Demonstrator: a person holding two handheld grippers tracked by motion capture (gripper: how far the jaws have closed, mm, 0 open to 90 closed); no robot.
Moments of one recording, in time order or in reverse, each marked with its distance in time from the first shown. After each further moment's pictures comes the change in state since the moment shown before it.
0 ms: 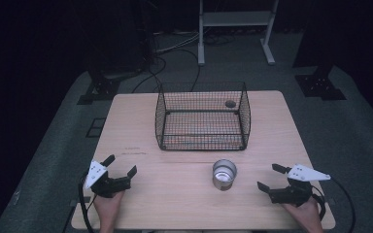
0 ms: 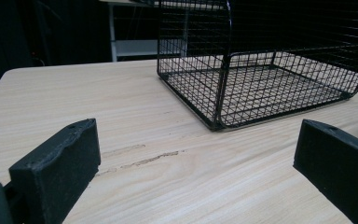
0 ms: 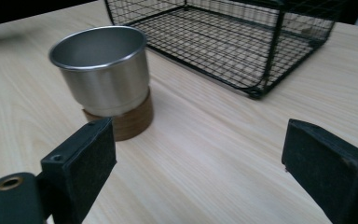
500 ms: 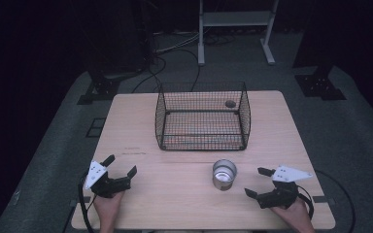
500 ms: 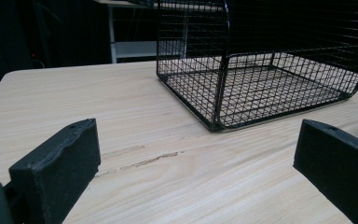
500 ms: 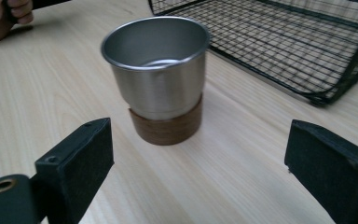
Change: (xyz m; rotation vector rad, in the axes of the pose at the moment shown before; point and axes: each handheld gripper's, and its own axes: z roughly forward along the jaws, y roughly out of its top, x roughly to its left) left arm 0.000 0.000 -0.001 -0.003 -0.006 0.008; right arm 0.024 0.009 0.022 0.060 0.111 -0.038
